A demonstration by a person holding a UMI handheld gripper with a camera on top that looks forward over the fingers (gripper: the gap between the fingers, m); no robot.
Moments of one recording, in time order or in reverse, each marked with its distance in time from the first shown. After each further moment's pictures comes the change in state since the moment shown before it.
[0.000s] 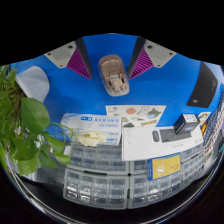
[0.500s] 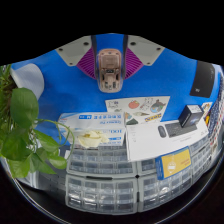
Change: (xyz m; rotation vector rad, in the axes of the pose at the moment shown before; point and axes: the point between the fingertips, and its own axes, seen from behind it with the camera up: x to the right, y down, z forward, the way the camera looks) arm -0.002 -0.017 0.026 -0.050 -0.008 0.074
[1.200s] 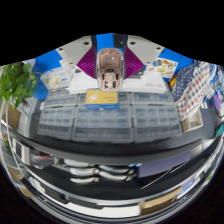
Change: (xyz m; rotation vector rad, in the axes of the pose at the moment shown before) arm -0.283 -0.190 -0.176 0.344 -0.006 -0.025
